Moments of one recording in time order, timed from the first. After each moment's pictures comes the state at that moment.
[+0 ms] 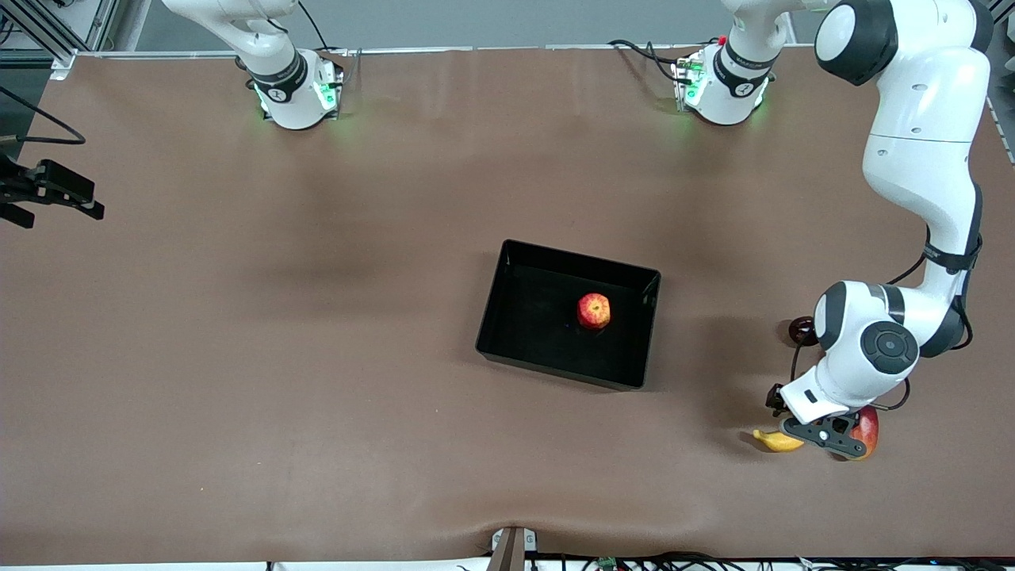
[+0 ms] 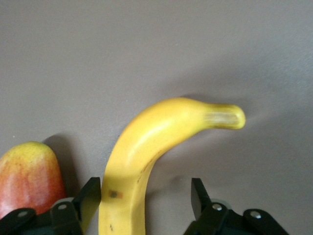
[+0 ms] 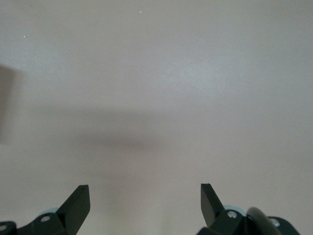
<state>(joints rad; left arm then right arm) 0.14 0.86 -0.17 -1.44 0.38 2.47 0.18 -0.02 -0.01 -0.09 -1.60 0.02 1.57 -0.22</state>
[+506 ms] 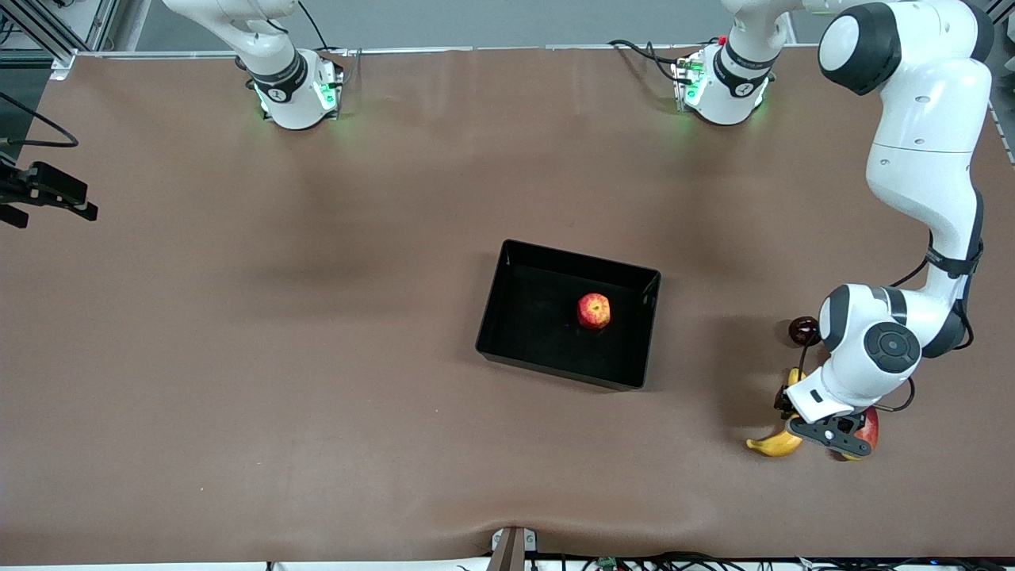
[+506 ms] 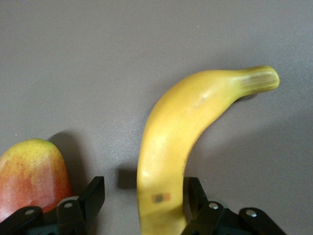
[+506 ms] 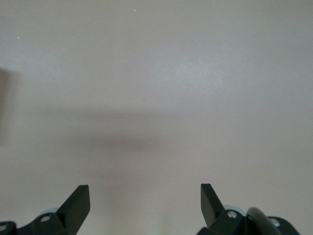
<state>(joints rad) 0.17 0.89 -0.17 -1.44 0.40 2.52 0.20 -0.04 -0.01 -0.09 -1.61 0.02 1.57 -0.22</state>
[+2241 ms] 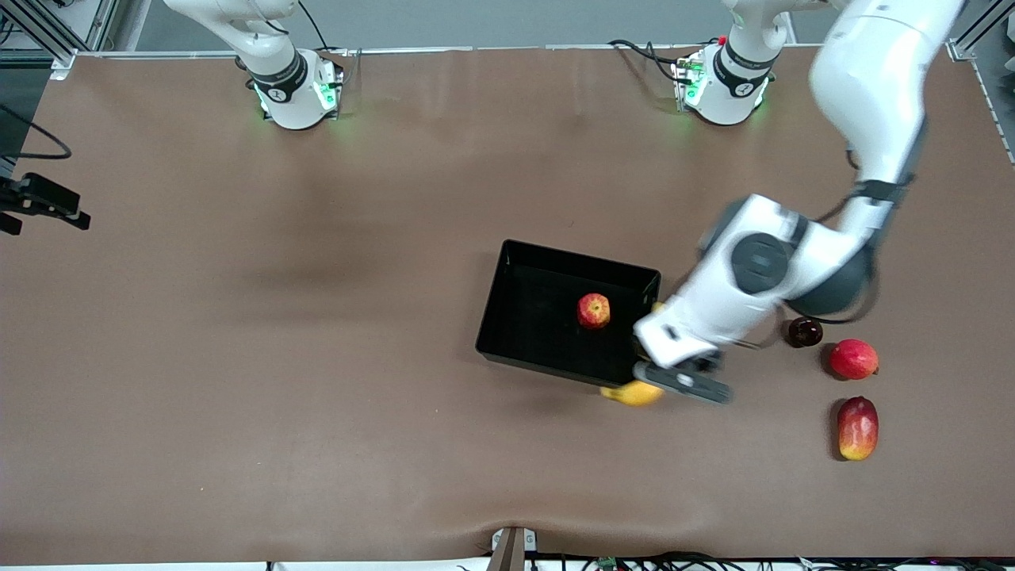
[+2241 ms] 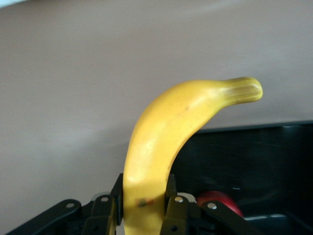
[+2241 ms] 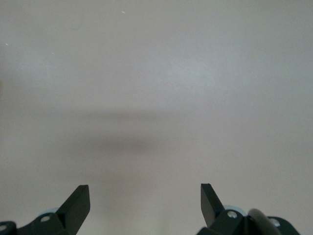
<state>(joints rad) 0.01 0.65 -0.60 -1.44 0.40 2.11 -0.34 -0.09 0.02 -0.09 -1.61 0.02 1.60 -0.22</state>
